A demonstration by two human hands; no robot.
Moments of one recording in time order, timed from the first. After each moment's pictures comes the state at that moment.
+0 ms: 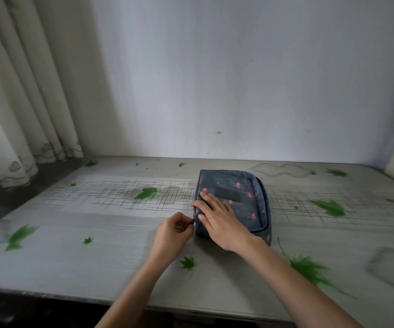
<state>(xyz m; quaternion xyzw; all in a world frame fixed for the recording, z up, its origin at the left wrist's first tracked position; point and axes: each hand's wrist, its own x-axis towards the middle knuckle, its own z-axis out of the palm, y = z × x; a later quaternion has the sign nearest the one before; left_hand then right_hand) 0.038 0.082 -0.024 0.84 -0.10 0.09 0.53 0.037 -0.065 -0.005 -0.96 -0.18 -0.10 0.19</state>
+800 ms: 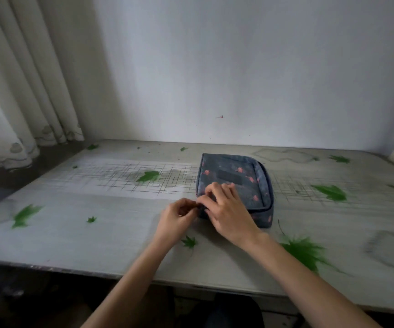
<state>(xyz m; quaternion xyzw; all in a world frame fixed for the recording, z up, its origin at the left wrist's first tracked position) 0.028 0.079 -0.024 0.80 -0.13 0.05 0.58 0.003 -0.063 -0.003 -0.91 -0.22 -0.34 0.02</state>
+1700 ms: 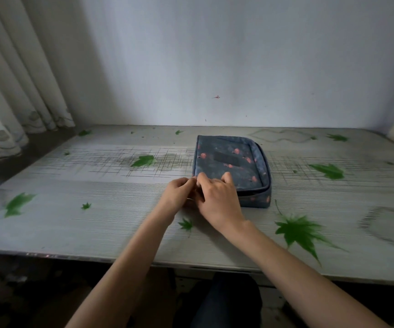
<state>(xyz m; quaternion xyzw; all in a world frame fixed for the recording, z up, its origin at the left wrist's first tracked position) 0.047 0.065 -0.016 0.76 -0.06 -0.05 0.64 -0.001 -0.036 -0.012 -0.92 -0.11 -0.35 0.14</state>
